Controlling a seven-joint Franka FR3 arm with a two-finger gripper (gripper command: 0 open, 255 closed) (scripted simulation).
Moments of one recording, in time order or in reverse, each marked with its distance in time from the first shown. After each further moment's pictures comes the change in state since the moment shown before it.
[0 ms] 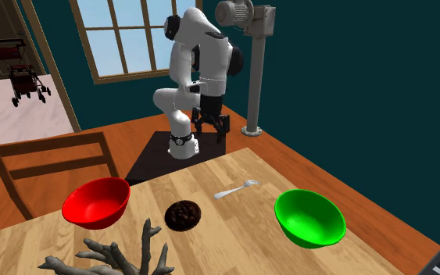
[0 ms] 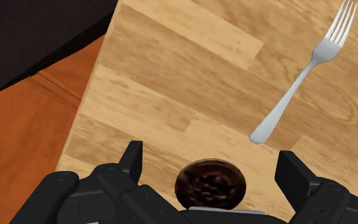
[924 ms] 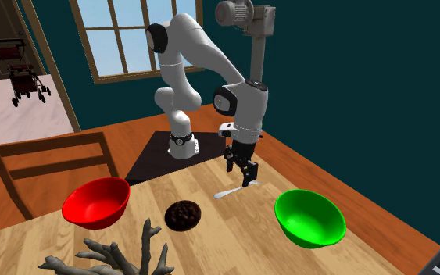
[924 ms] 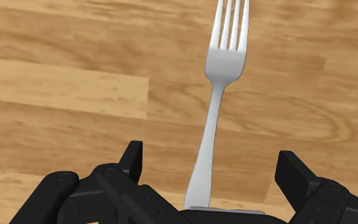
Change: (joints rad) arm -0.196 0.678 0.393 0.266 -0.477 0.147 0.857
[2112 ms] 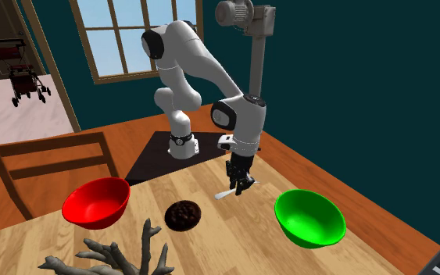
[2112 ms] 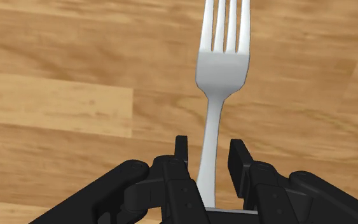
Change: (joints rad) arm 0.041 0.114 -0.048 -0.018 -0.132 0.070 0.103
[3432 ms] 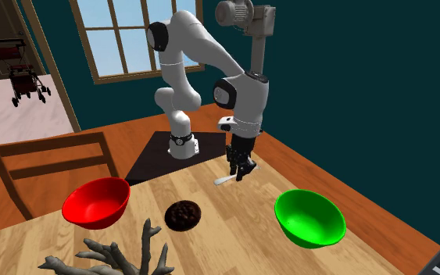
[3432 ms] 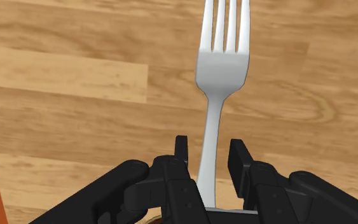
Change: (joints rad) arm -0.057 -0.148 0.054 0.061 0.173 -0.126 -0.135
